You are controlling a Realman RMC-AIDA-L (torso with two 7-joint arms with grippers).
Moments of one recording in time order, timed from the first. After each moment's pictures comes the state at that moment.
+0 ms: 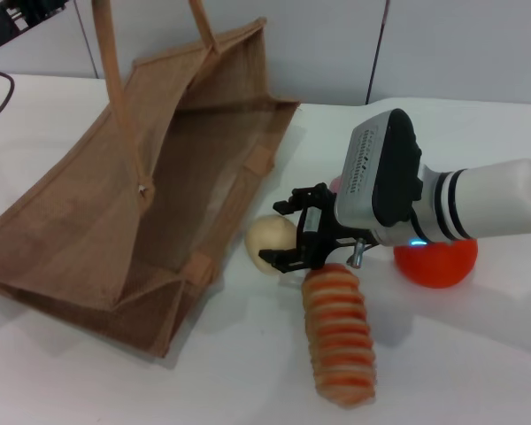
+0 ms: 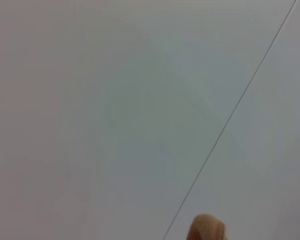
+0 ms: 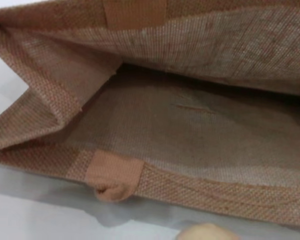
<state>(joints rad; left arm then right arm) -0.62 -1.88 0.46 0.42 -1.59 -1.54 1.48 1.15 2.04 -0.53 0.17 -2.29 -0.72 0.85</state>
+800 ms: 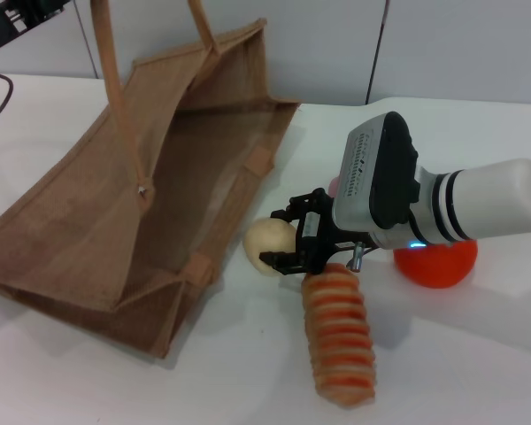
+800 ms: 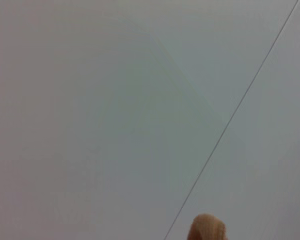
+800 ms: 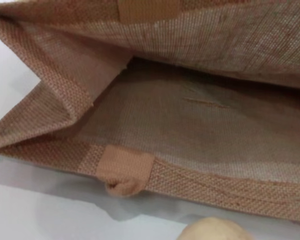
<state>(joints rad) -0.62 -1.88 0.46 0.42 -1.59 -1.54 1.48 1.16 2.04 -0.52 0.17 -2.34 -0.73 0.89</state>
